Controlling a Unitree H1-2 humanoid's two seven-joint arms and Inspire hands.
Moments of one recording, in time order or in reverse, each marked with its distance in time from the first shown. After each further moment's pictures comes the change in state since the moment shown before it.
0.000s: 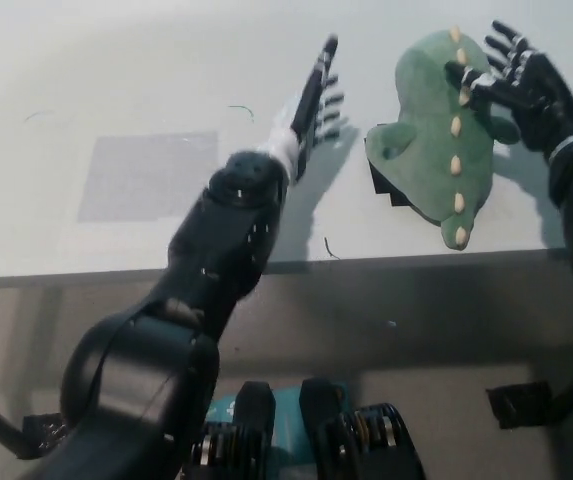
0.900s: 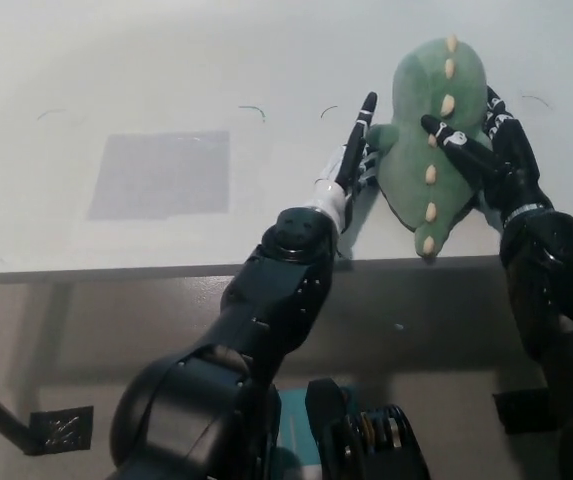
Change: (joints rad) left_arm 0.042 -0.125 0.022 0.024 -0.004 -0.064 0.072; right_arm 0.143 0.115 -0.055 -0.065 -0.014 -0.150 -0.104
